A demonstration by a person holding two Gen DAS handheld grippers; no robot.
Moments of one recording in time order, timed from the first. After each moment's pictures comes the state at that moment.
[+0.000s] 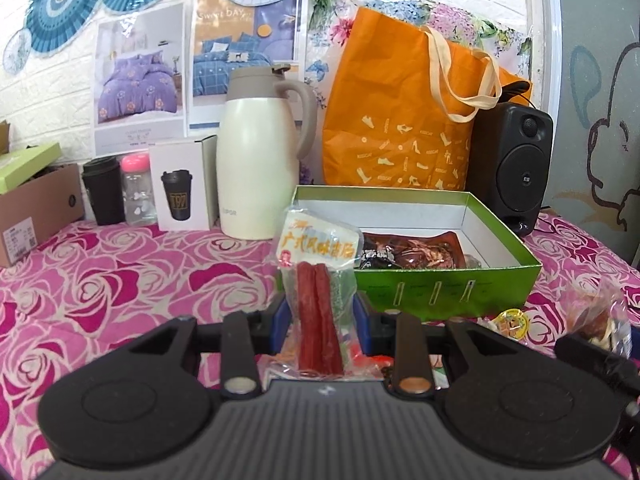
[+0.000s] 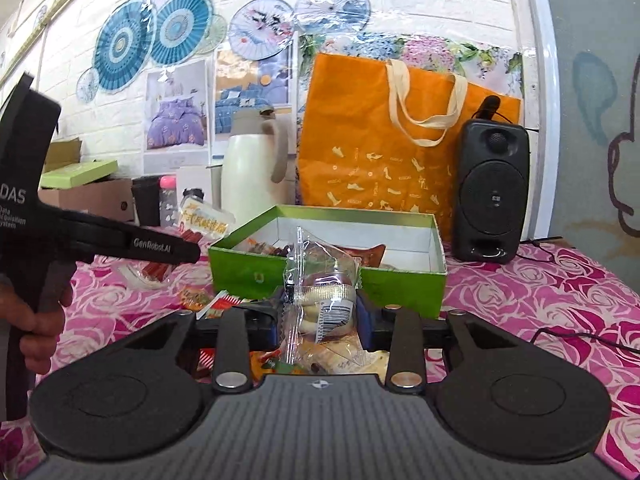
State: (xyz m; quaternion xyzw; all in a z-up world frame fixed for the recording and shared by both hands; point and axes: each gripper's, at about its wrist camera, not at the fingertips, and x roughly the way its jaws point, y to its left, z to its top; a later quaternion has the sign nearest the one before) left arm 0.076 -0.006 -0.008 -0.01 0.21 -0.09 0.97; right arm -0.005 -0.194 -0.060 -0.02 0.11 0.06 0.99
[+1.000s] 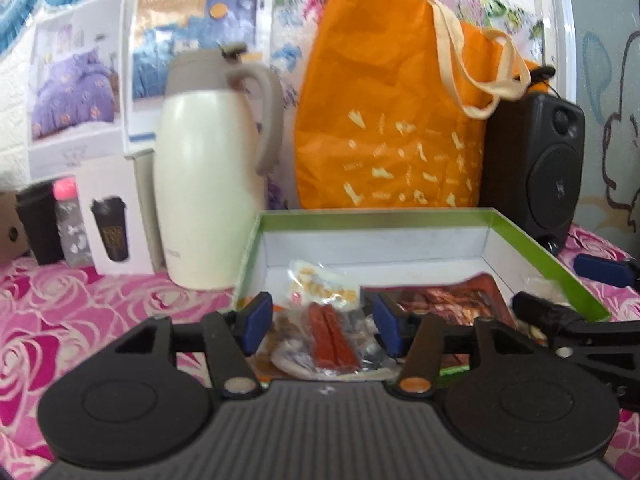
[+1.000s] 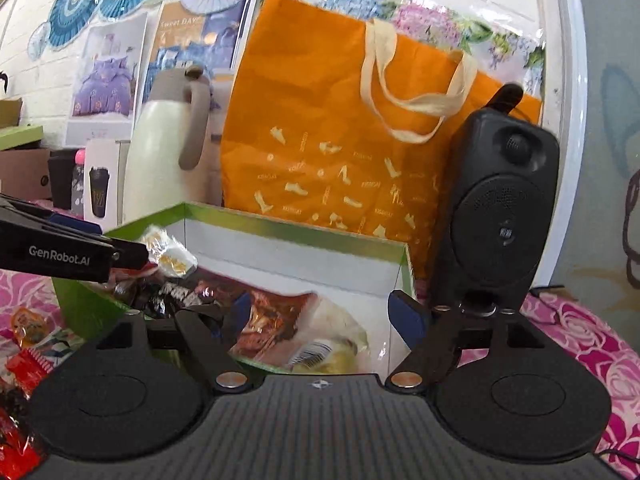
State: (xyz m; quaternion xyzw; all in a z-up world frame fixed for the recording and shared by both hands) left arm 0.195 -0.034 -0.027 0.01 0.18 -0.12 0.98; right arm 0.151 -0.235 -0.070 -0.09 0.09 0.02 0.99
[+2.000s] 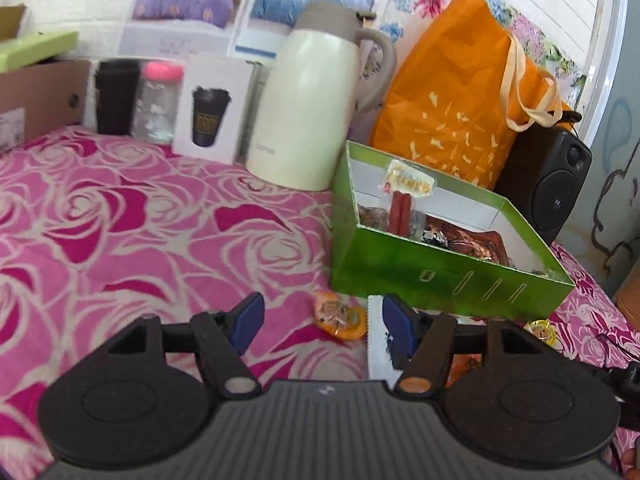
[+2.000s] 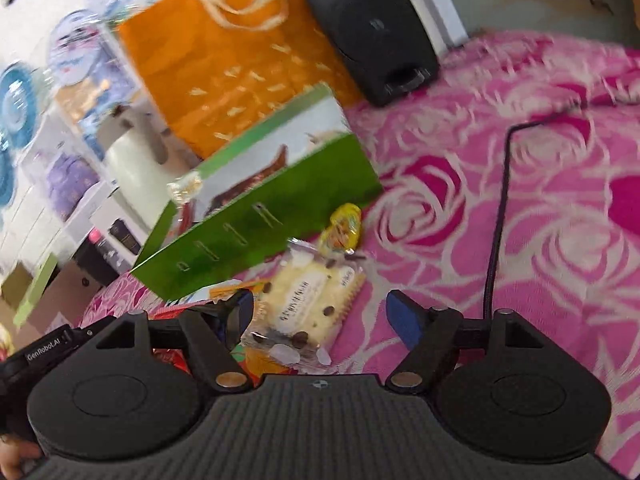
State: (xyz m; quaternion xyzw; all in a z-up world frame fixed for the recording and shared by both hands) left arm 0.127 0.069 -0.055 -0.12 0.27 -0.12 0.95; right arm 0.053 -0.260 -0.109 0.29 0.25 -0.02 0.92
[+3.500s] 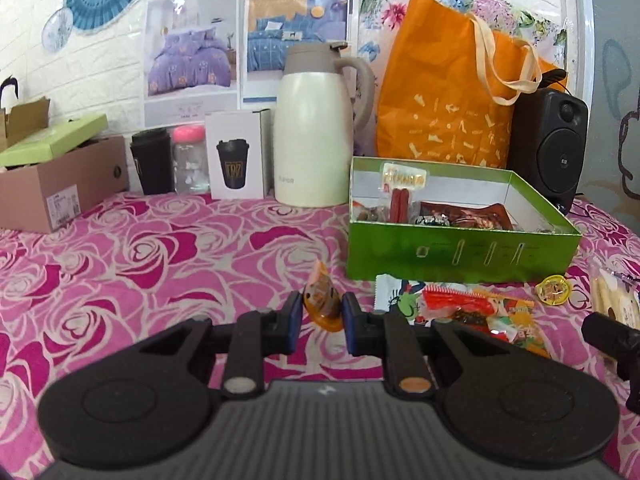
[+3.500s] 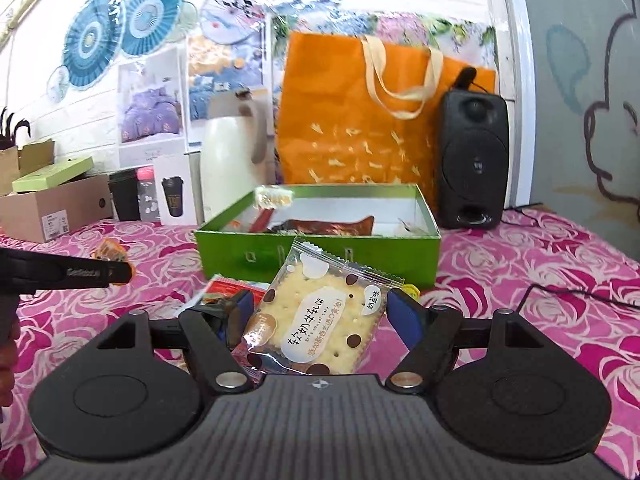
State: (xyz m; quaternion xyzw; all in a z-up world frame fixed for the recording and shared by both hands) left arm 0.048 0.033 -0.028 -0.01 0.23 -0.04 0.97; right arm -0.005 -0.184 -0.072 0.01 0.13 0.02 0.99
